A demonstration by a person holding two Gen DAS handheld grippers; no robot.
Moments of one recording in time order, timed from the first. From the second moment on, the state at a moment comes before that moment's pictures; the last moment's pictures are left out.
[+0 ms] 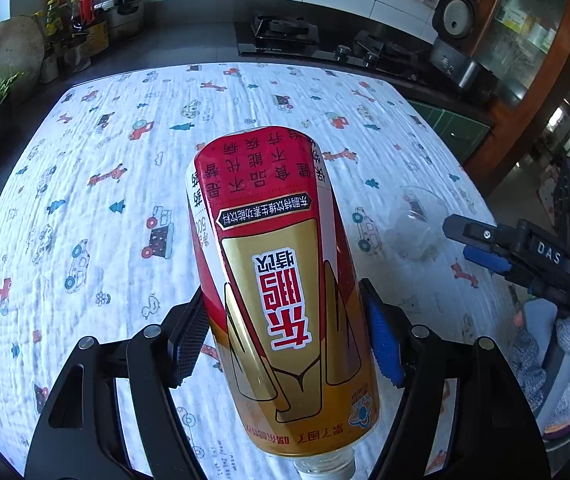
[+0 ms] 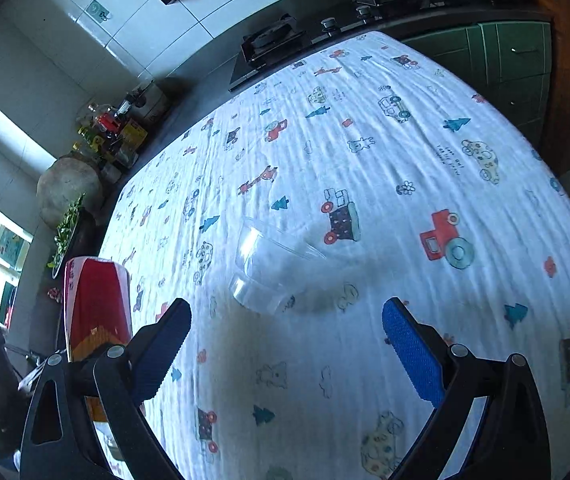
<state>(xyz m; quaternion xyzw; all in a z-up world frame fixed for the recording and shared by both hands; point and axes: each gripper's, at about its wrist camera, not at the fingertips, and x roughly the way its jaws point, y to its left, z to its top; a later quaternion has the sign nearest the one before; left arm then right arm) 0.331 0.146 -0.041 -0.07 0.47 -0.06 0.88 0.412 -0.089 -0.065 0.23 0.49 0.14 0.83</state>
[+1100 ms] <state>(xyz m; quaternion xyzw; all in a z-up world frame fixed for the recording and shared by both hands) 0.320 0.125 -0.030 -0.06 0.45 -0.09 0.89 0.411 -0.097 -0.059 0.23 0.48 0.14 0.84</state>
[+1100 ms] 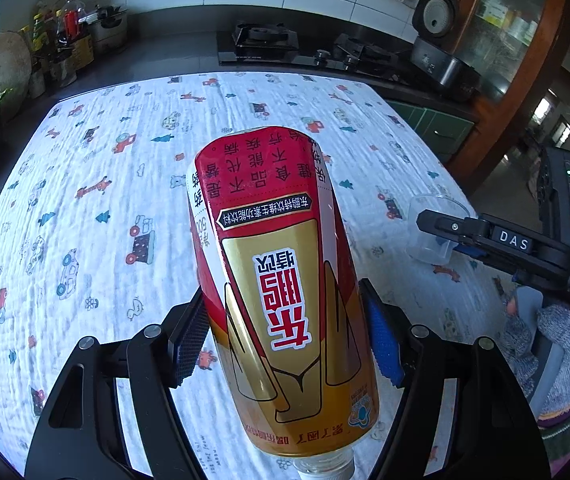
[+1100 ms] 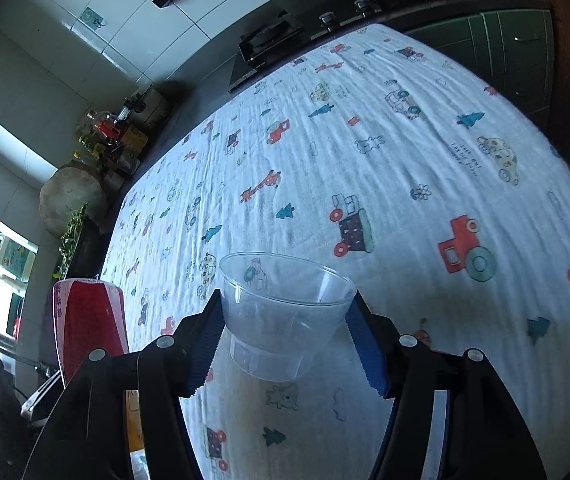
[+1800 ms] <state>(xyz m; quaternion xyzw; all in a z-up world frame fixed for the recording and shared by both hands) 0.295 -0.026 -0.004 -0.02 0.44 -0.20 0.87 0.286 -0.311 -0.045 0.17 0.42 -0.02 0.89</state>
